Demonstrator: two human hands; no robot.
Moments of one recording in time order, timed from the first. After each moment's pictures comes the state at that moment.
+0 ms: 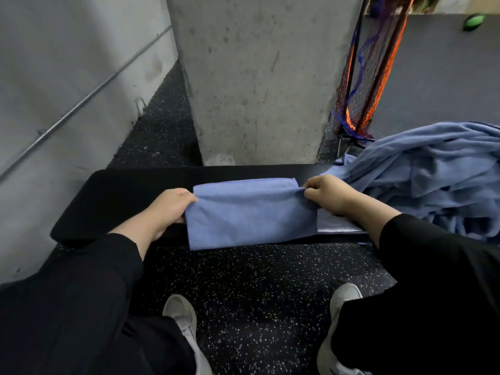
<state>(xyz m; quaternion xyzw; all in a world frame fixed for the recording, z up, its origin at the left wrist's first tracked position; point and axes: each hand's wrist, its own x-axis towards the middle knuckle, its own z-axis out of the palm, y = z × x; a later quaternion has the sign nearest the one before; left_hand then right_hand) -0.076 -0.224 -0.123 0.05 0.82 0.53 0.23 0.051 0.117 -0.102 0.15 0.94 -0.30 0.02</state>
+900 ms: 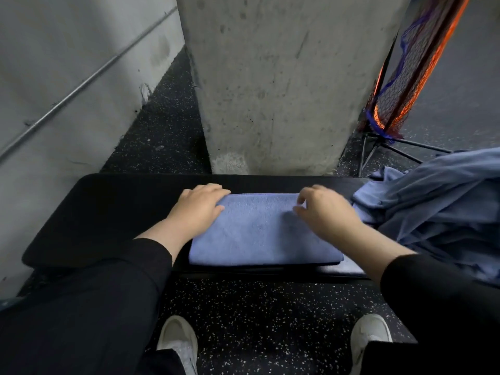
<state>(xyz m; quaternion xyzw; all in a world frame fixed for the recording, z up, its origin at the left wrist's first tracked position) -0.170 -0.169 -0.177 0.31 0.94 0.09 0.05 -0.038 0.086 -0.146 0.12 0.99 -0.12 -0.02</state>
